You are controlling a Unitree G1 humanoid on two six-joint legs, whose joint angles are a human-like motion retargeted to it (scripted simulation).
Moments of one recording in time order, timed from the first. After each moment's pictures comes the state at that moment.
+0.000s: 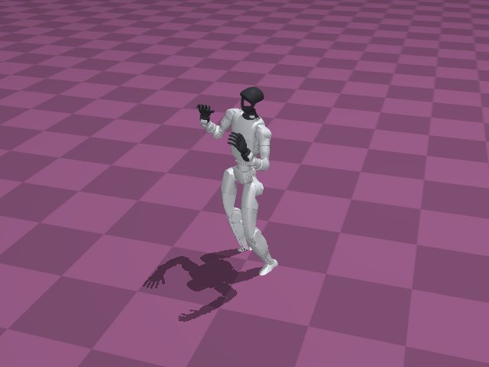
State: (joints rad) left arm -0.24 0.52 0.26 -0.24 -0.02 -0.49 0.01; right arm -0.18 -0.43 -0.30 -0.54 -0.54 -0.47 -0.18; waist 0.07 -0.15 -0.16; left_leg -0.31 0.27 0.19 0.67 -0.48 0.00; right_leg -0.13 -0.04 -0.39 0.28 -0.30 -0.01
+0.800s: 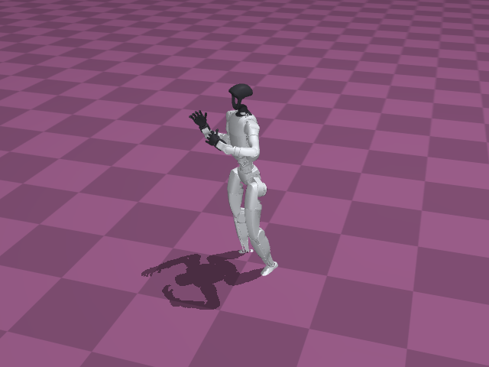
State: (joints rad) left arm -0.37 0.90 -0.36 -0.32 -0.67 -0.29 -0.76; right arm -0.09 -0.27 -0.10 -0.45 -0.17 -0.55 -0.13; waist -0.04 0.09 -0.27; left_leg -0.39 0.28 0.36 0.55 -0.42 -0.03; right_leg -0.28 -0.03 -0.32 0.11 -0.17 0.01
